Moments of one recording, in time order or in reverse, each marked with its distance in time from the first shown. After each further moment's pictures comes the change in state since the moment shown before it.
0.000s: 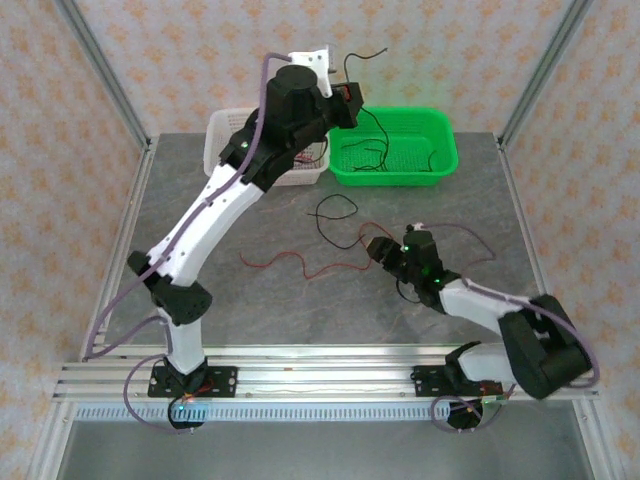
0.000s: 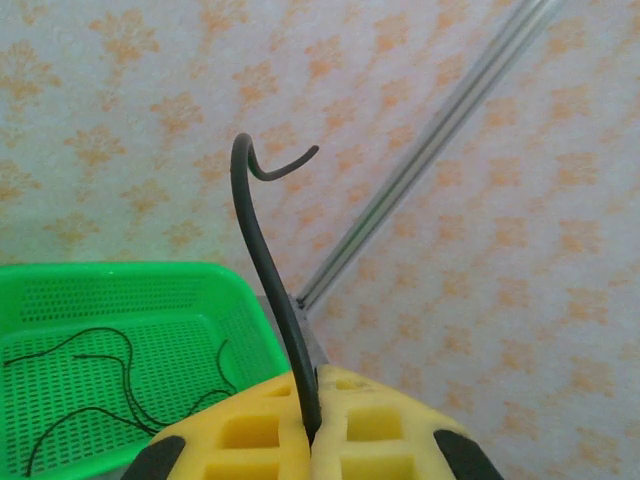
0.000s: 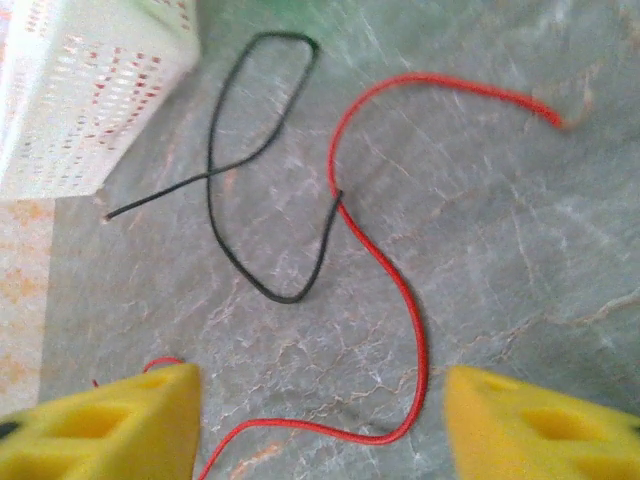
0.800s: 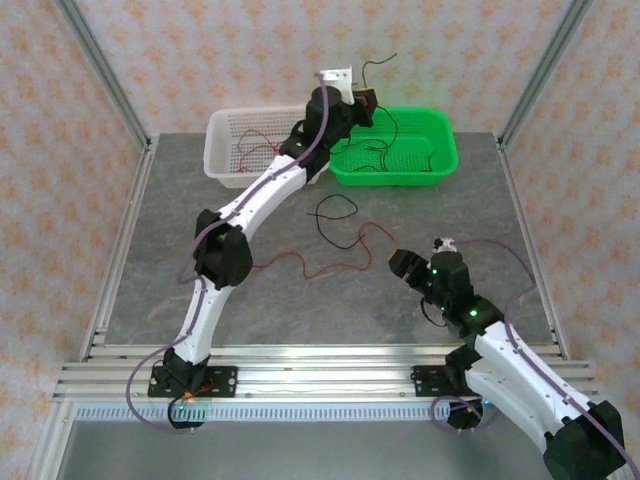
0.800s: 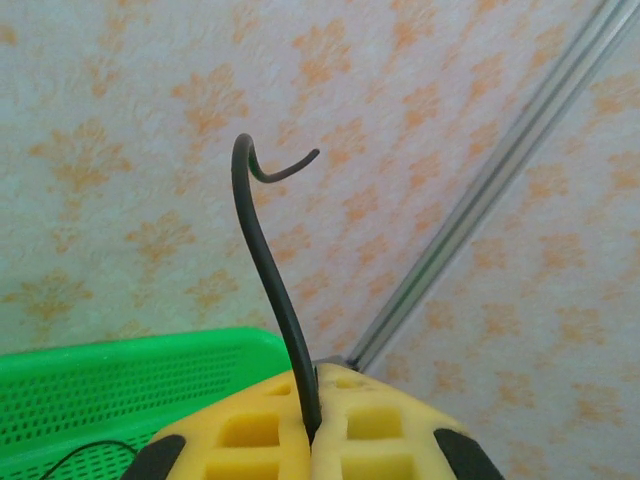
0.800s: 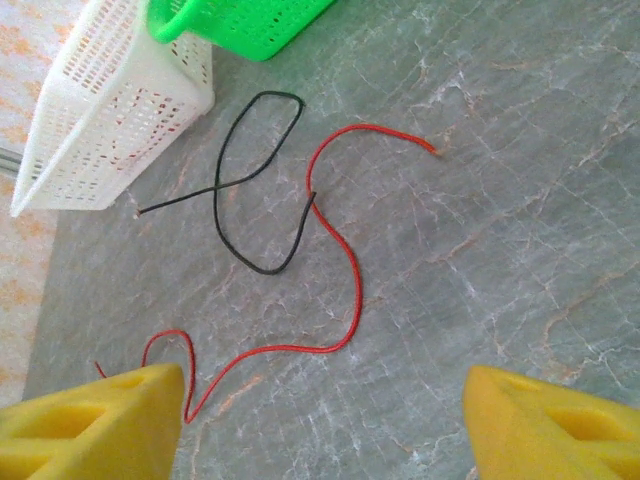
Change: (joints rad) left arm 0.100 0.422 -0.011 0.570 0.081 0.098; right arm 0.000 -0.550 -0.061 -0.457 0.111 -0.055
